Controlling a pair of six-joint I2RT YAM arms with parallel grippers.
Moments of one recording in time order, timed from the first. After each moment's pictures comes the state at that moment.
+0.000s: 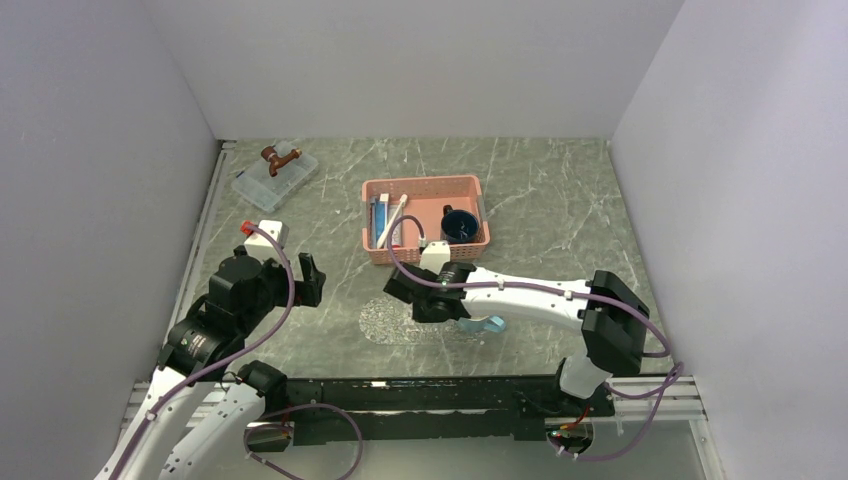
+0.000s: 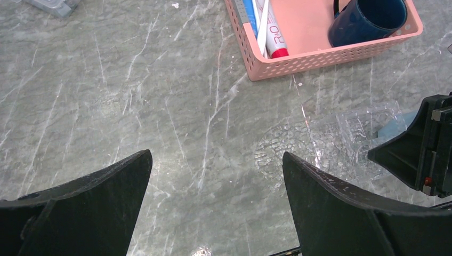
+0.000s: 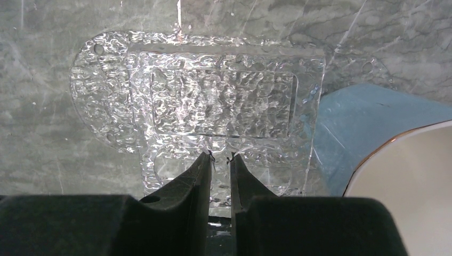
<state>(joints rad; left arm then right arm) -0.45 0.51 0.79 -0.74 -0.15 -0.27 1.16 1.61 1.17 -0.80 0.43 1.08</state>
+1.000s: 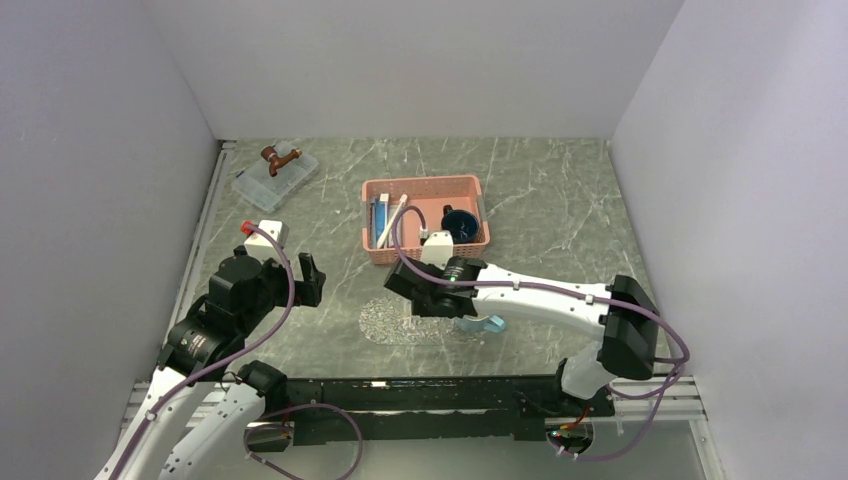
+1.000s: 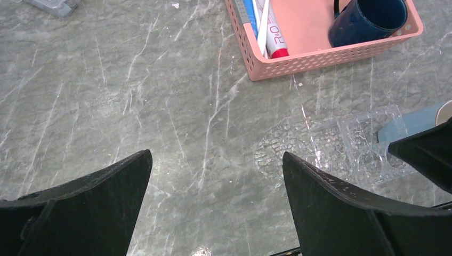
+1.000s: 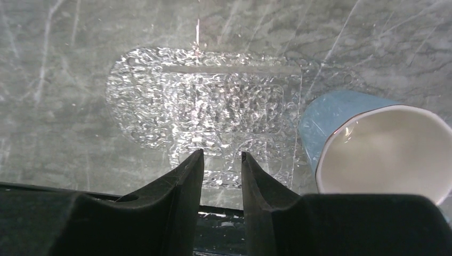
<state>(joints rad) -0.45 0.51 0.79 -0.74 -0.15 -0.27 1.18 1.56 1.24 -0.88 0.48 1.07</state>
